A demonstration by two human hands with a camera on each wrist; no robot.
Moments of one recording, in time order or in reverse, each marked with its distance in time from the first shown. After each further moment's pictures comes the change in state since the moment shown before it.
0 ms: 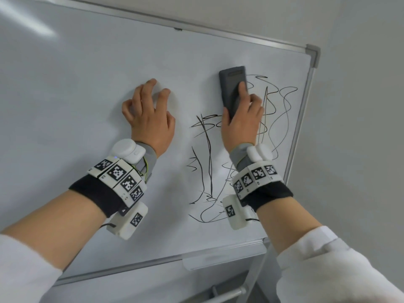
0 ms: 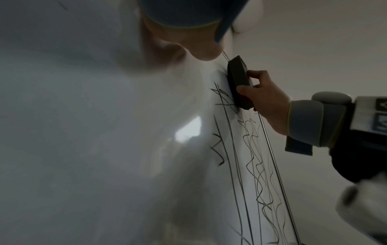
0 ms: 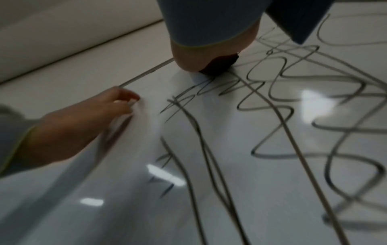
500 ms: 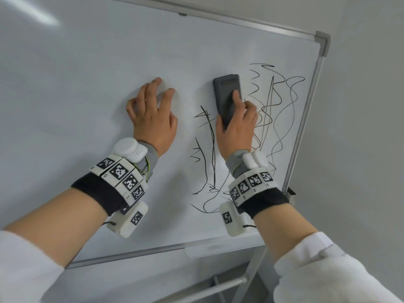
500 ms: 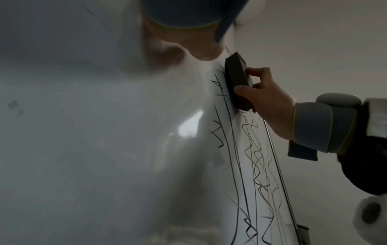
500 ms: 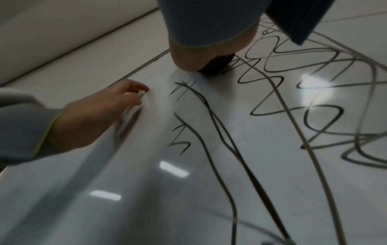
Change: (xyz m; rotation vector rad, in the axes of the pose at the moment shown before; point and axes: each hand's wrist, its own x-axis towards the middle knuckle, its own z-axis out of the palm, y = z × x) left_hand -0.021 -0.001 -0.004 0.005 -0.033 0.029; right_hand -0.040 -0.003 0.003 0.100 -0.018 -0.031
